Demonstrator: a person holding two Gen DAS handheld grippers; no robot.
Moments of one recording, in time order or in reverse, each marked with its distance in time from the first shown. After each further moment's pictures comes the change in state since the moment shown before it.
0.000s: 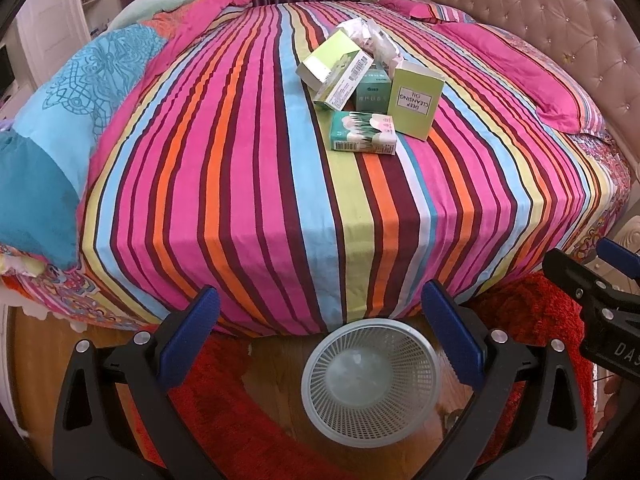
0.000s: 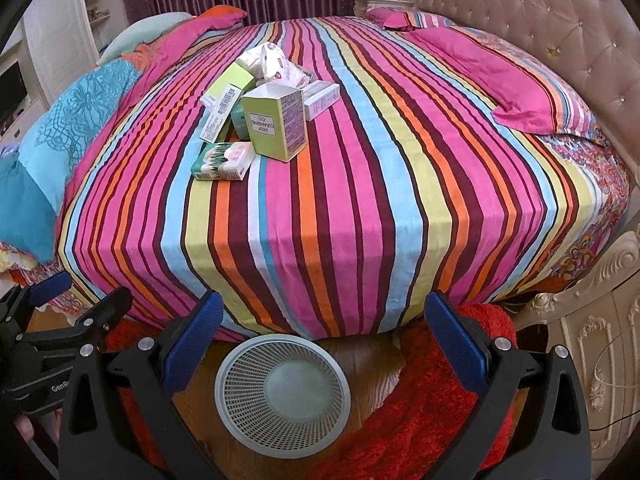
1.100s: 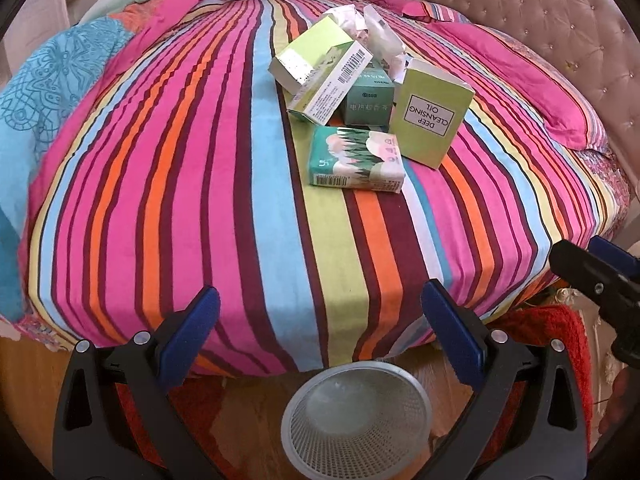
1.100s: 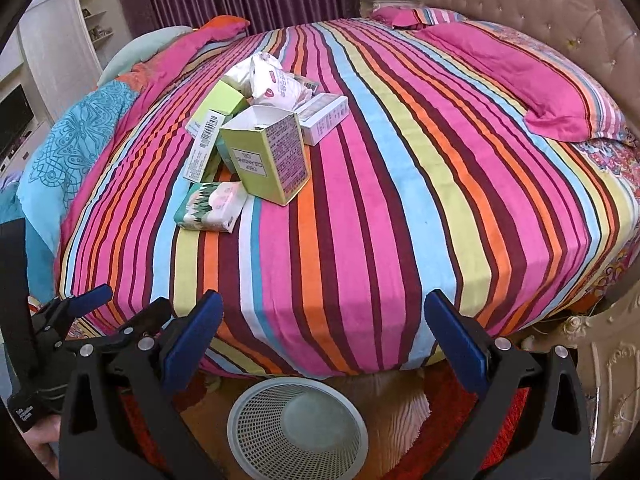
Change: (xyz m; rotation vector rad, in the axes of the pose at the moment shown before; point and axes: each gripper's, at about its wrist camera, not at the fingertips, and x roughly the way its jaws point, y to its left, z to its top) left arm 0.076 -0.007 0.053 -0.006 0.007 -0.083; right arm 0.050 -0.015 0.044 0.041 -0.019 0.096
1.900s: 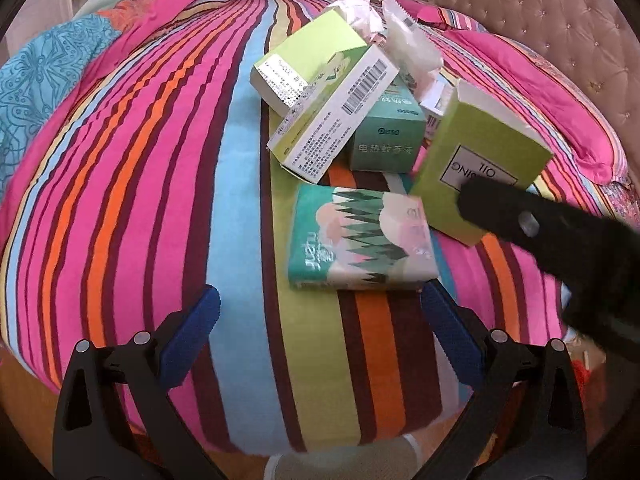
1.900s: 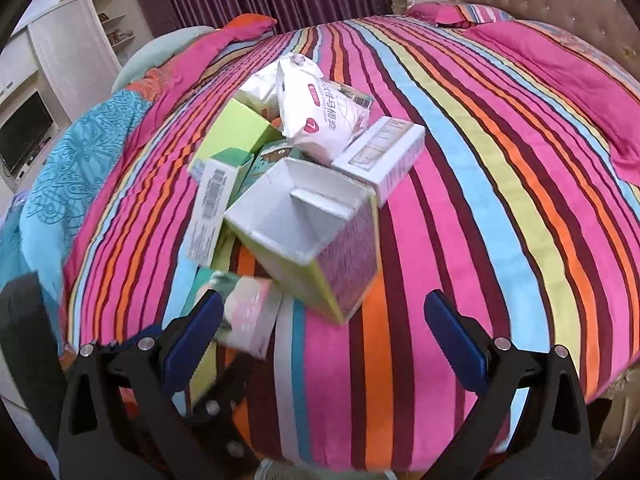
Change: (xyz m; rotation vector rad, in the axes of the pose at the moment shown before) left arm 0.069 -0.007 0.060 -0.041 -0.012 0.010; right arm 0.083 0.030 0.077 -0.020 0.002 0.128
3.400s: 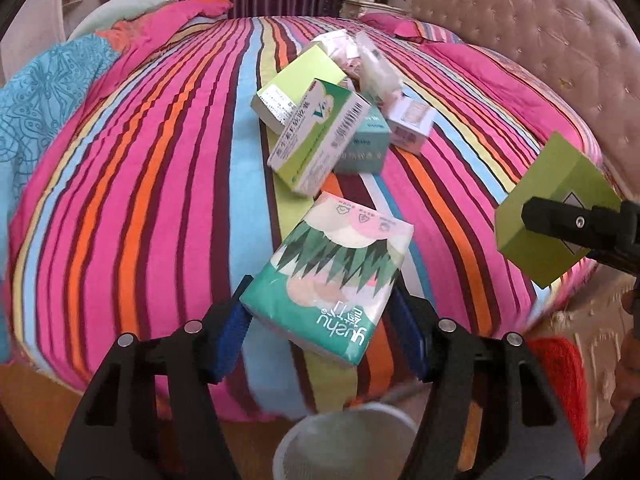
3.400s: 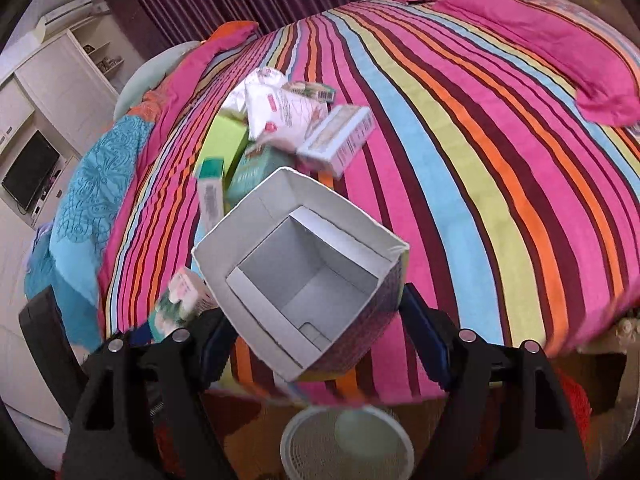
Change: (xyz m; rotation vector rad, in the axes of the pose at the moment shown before) left arm -0.058 0.005 -0.029 0.060 -0.061 -0.046; right arm -0.061 -0.042 -0.028 0.133 0.057 0.077
